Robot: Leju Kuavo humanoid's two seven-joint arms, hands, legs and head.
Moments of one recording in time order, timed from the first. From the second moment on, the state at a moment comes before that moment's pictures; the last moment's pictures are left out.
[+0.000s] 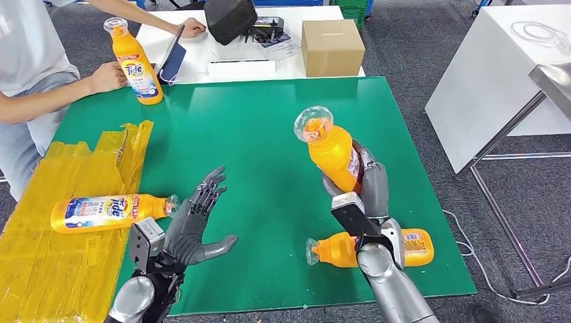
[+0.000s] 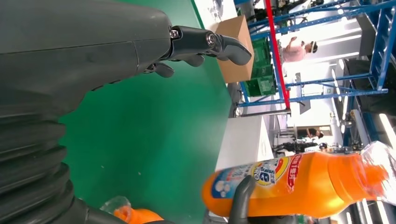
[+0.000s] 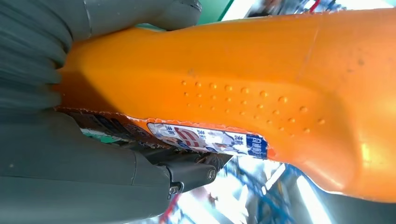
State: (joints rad) left arm -0.06 -0.03 -0.37 -1.56 0.05 -0.13 -0.39; right arm -0.22 0.02 0.31 -1.35 0.43 -0.43 -0.39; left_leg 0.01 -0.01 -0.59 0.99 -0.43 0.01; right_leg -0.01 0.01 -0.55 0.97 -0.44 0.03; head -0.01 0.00
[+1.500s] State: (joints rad) left arm -0.17 -0.02 -0.48 -1.52 0.09 -0.09 -0.38; right arm -0.26 0.18 0.59 -1.10 0.16 -0.08 -0.41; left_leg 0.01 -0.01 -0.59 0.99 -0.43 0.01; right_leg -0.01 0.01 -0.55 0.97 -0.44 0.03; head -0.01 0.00
